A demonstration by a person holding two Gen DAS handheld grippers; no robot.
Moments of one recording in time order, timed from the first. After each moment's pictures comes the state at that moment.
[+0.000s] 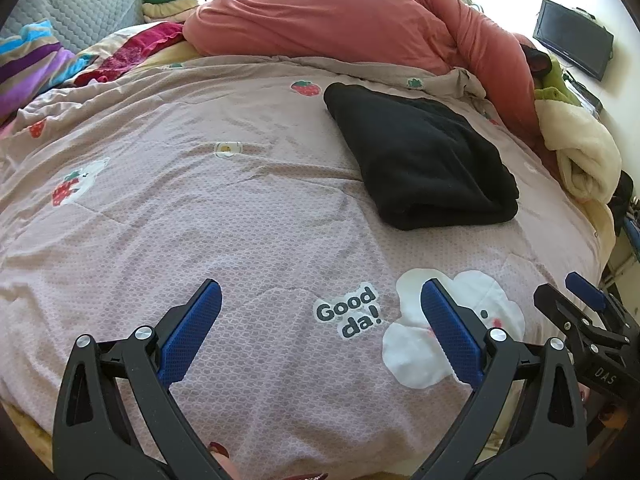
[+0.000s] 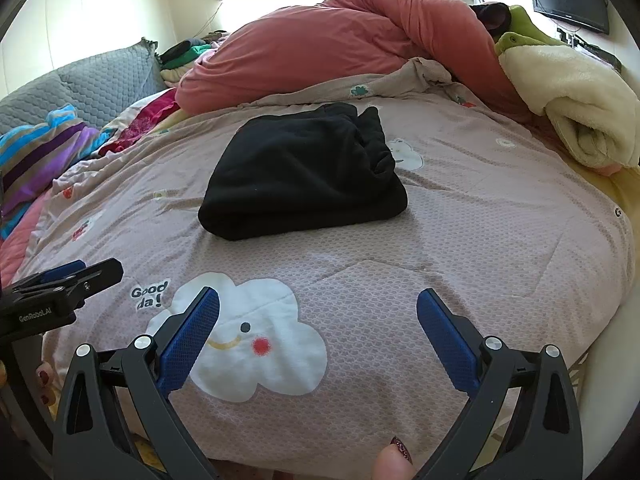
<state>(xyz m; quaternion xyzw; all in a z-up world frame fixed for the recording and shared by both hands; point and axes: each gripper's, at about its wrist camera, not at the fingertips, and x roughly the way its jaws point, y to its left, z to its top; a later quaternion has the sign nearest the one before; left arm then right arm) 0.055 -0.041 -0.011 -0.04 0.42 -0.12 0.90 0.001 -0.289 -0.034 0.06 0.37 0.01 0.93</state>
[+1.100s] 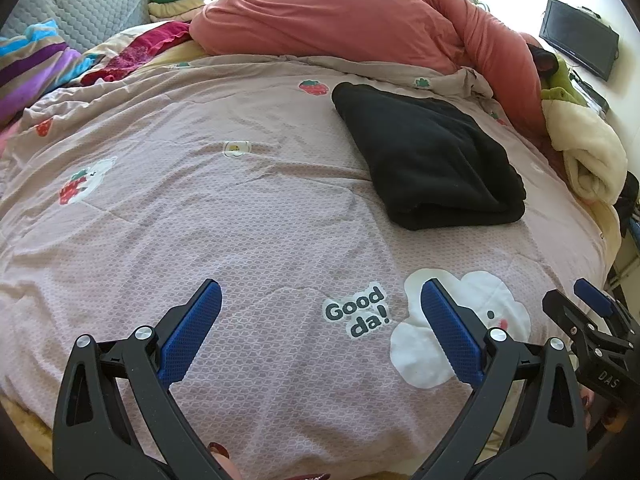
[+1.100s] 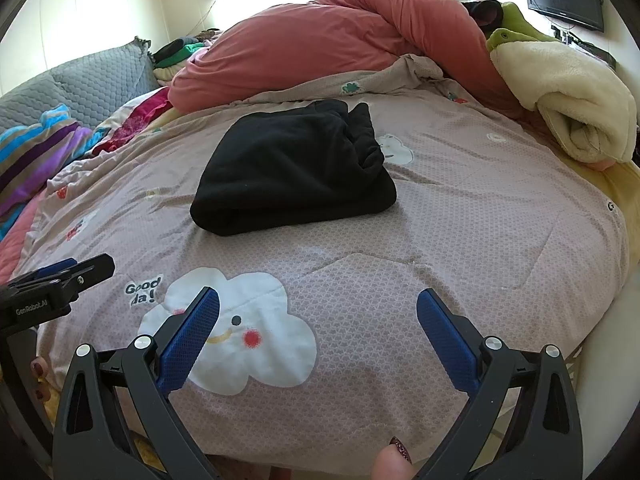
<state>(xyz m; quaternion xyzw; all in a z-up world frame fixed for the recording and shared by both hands) 0.054 -0.037 -0.008 -0.04 0.43 -0.10 0.90 -0.001 -0.295 -0.035 0.06 0.37 -0.01 0.93</state>
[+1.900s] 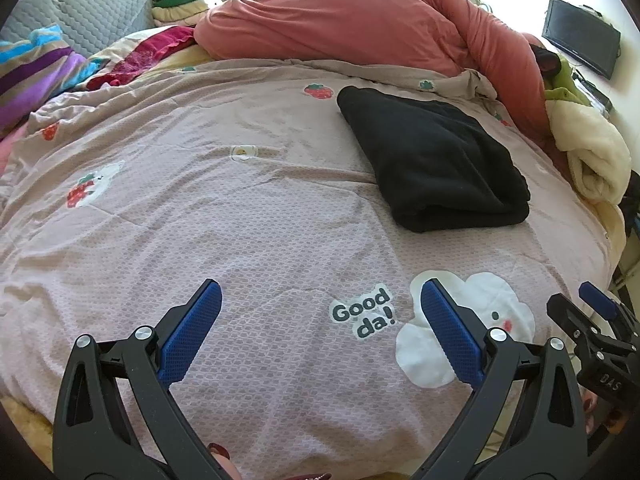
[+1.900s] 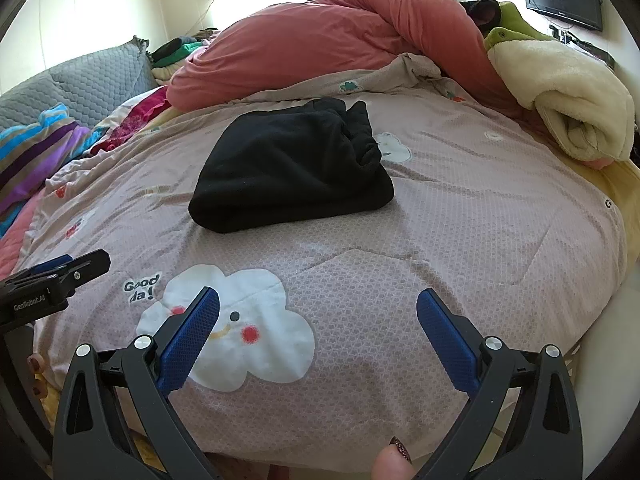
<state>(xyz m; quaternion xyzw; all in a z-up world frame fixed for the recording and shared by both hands) 0.053 -0.035 -0.006 -0.03 0.42 -0.09 0.90 -0.004 -0.296 -0.036 0.06 0.38 -0.01 0.92</state>
